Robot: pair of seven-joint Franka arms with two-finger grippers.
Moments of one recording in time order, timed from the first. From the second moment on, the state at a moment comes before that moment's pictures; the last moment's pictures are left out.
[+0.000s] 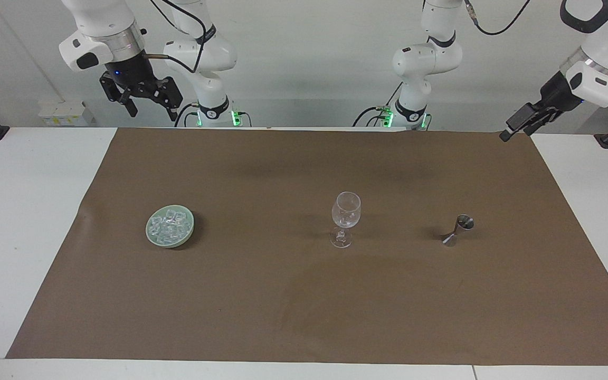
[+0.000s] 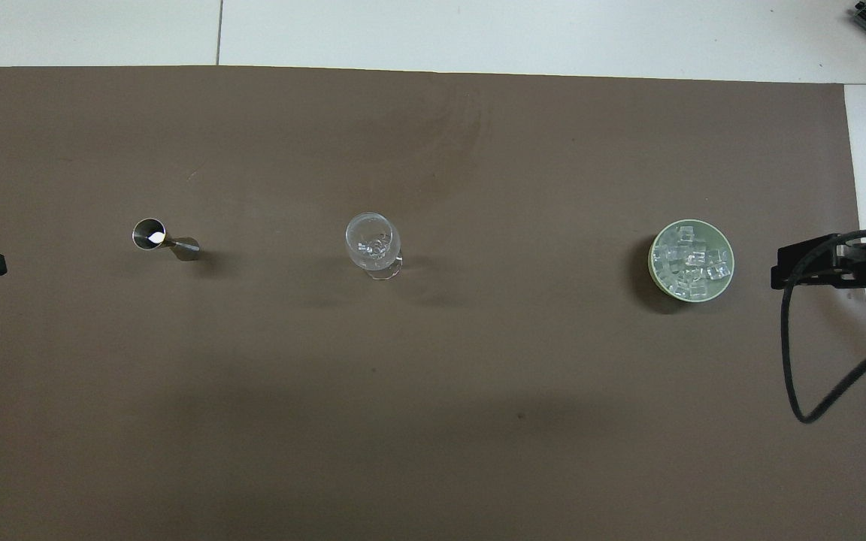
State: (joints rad) left arm 0.18 -0.10 -0.01 -1.69 -0.25 1.52 -0.27; right arm 0.03 -0.07 0.02 -1.53 0.00 1.42 0.20
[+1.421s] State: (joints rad) left arm 0.35 0.19 -0.02 -1.64 -0.62 1.54 -0.58; right arm 0.03 -0.07 0.02 -1.53 0.00 1.42 0.20
